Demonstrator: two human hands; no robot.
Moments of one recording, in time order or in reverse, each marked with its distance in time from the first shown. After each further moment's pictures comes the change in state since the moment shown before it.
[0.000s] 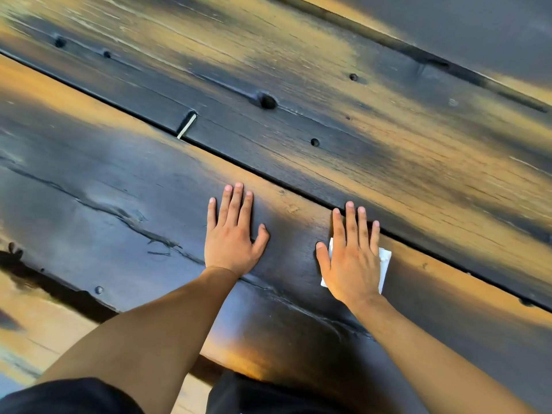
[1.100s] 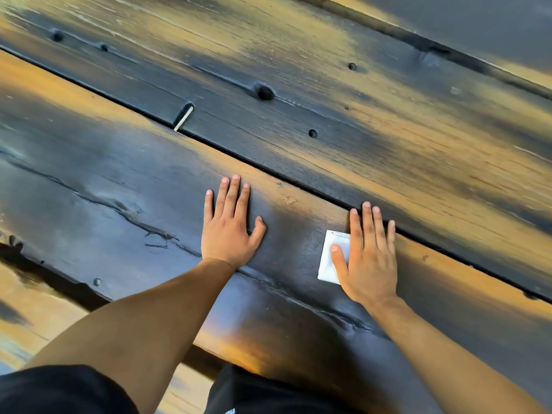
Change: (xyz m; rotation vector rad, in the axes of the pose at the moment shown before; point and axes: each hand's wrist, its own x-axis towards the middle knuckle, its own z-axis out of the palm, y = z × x) left_hand 0.000 -0.001 0.000 -0.009 -0.011 -0.010; right_hand -0.014 0.033 0.002 0.046 -0.003 -0.024
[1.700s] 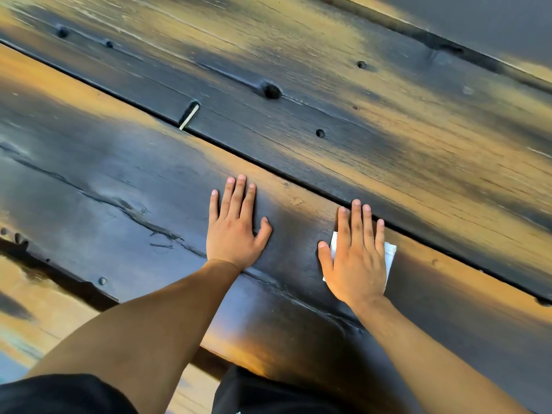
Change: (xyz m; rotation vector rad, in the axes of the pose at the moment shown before) left_hand -0.001 -0.001 0.004 -0.004 0.023 0.001; right_hand 0.007 -0.033 0.010 -0.057 0.011 0.012
